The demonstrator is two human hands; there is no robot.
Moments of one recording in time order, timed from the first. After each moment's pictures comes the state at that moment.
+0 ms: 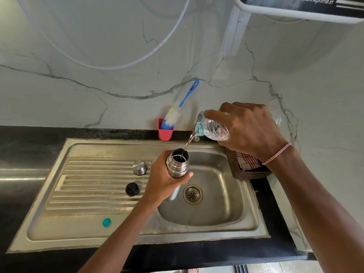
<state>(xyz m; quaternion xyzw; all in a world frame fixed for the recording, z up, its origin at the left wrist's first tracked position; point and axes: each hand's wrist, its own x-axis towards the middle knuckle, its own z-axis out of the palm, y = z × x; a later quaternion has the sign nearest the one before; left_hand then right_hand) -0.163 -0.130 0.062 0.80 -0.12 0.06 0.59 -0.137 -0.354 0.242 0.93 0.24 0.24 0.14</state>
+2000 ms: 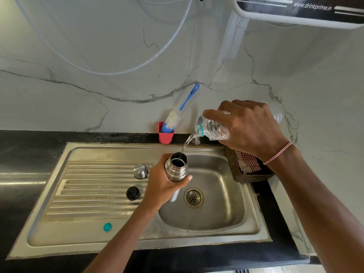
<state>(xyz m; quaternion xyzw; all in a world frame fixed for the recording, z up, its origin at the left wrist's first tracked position) -0.162 -0.125 0.064 0.79 -0.12 0.06 0.60 -0.130 -0.353 0.248 0.92 0.26 0.27 0.13</state>
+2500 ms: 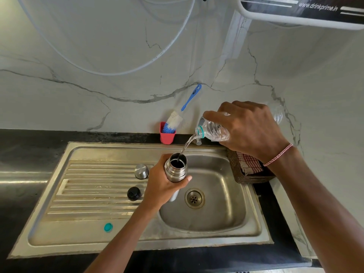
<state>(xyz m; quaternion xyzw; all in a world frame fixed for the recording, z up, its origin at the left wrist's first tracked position) -0.160 -0.122 0.064 0.79 -0.12 0.08 0.60 -0.126 -0.350 0.246 0.92 0.27 0.27 0.12</state>
